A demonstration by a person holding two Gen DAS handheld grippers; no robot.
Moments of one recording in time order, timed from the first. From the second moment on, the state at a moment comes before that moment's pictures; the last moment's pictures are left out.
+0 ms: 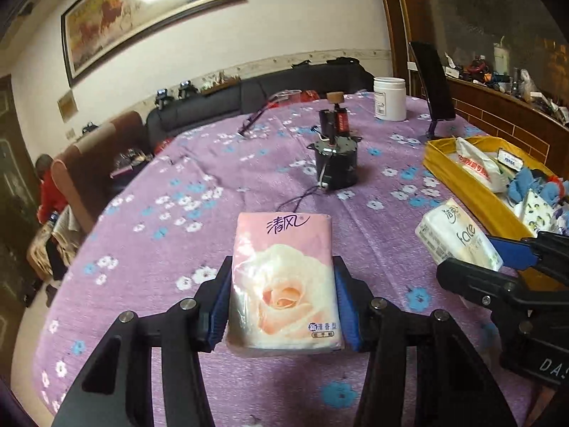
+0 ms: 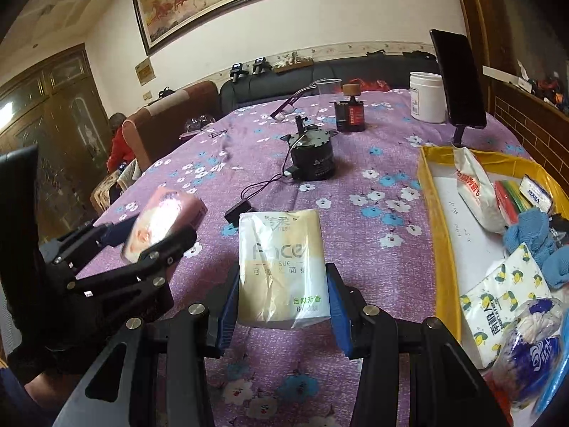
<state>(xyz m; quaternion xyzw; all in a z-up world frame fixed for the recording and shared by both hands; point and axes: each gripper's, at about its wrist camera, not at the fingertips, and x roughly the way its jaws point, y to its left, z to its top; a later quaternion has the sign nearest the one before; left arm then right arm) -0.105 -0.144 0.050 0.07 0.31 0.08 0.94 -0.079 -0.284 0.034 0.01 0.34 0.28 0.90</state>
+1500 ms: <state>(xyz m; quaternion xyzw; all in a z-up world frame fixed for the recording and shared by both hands) -0.099 -0.171 0.071 0.05 0.31 0.02 0.95 -0.086 -0.344 0.075 0.03 0.28 0.22 0.94</state>
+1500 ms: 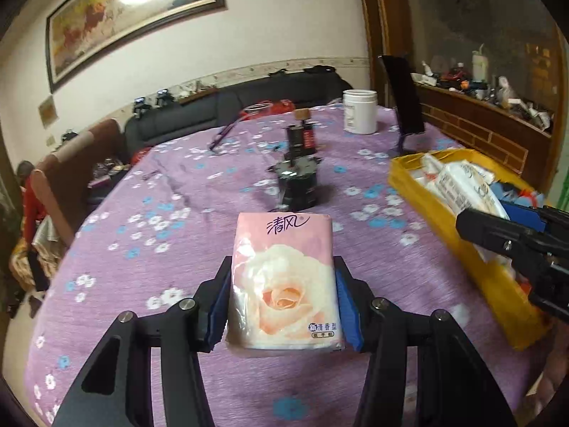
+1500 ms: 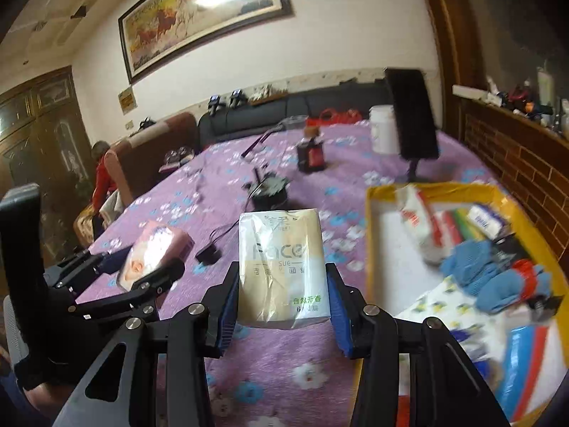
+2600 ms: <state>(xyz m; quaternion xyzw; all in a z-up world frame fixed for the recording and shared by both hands) -0.020 -0.372 0.057 0.11 0.35 -0.20 0.91 -0.051 -0.515 0.053 0.08 0.33 0.05 0.94</state>
